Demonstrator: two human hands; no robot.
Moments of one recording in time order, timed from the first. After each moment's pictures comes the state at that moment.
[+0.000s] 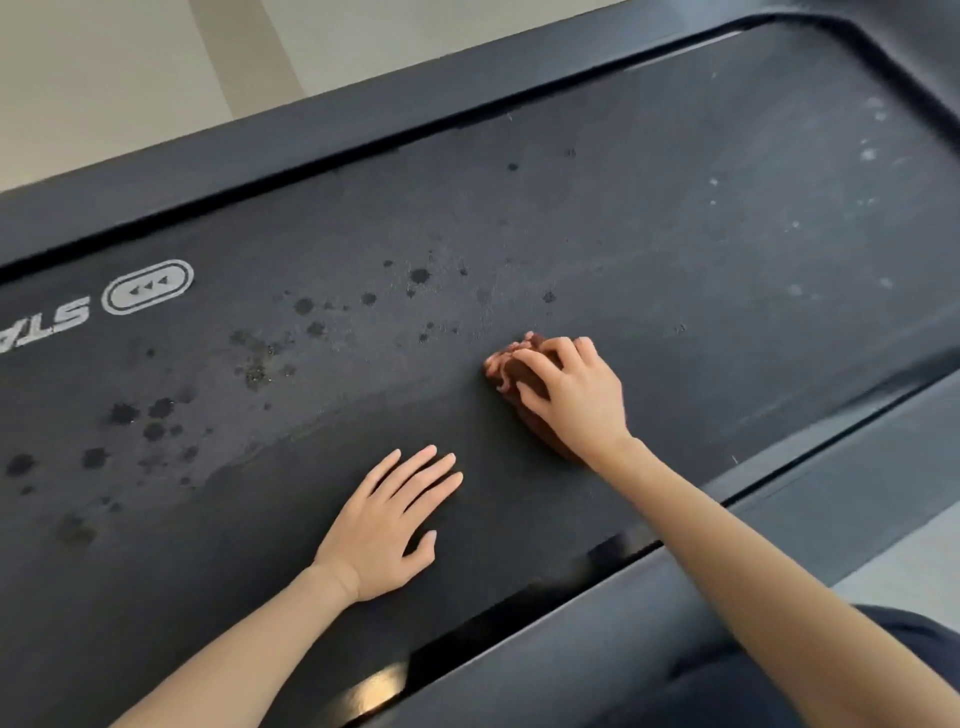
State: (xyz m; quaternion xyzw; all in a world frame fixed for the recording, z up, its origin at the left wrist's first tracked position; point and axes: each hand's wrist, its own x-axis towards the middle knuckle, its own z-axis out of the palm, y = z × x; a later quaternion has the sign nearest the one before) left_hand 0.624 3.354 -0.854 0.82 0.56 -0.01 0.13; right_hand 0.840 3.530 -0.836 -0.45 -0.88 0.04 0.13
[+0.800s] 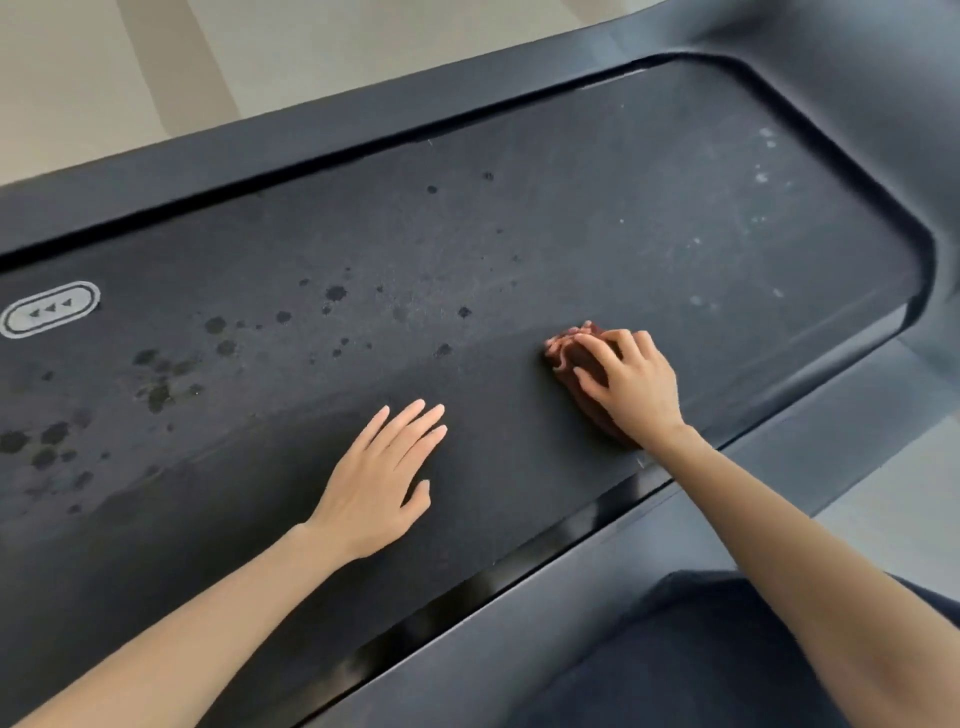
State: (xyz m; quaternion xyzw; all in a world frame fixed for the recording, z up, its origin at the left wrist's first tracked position) left_hand 0.700 3.423 -0.824 0.81 0.58 0.04 0.10; right_hand 0.988 3.586 -0.838 -0.49 -0.86 -0.04 0.13
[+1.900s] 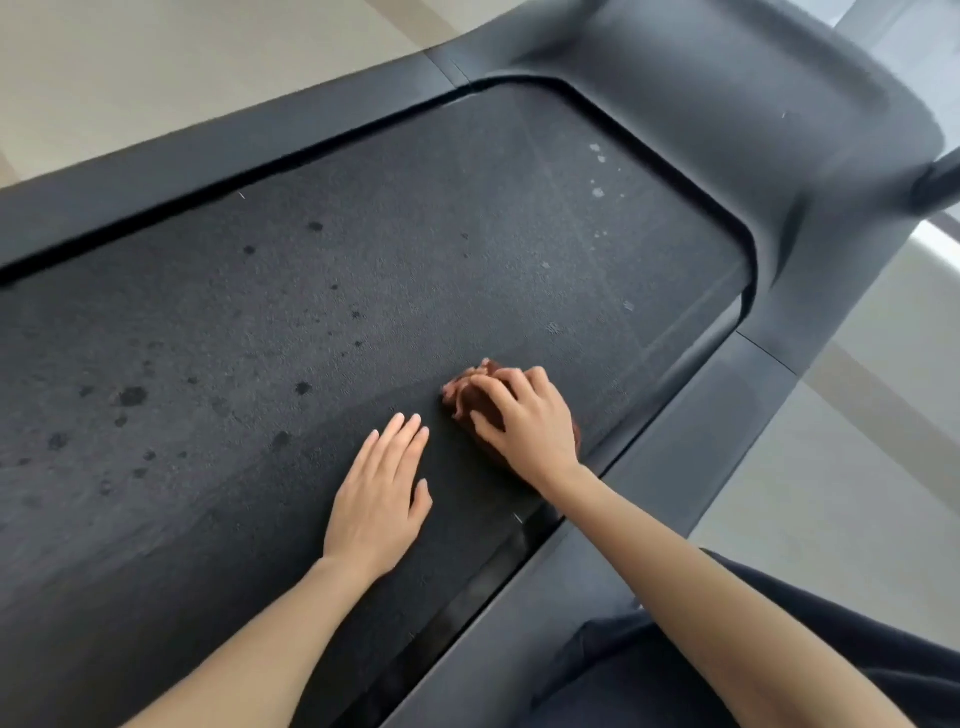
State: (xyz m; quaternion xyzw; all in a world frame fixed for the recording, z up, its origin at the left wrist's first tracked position) left_hand 0.828 3.527 -0.855 0.79 0.60 0.06 0.12; right_hand 1.021 3.600 -0.832 -0.56 -0.82 0.00 0.14
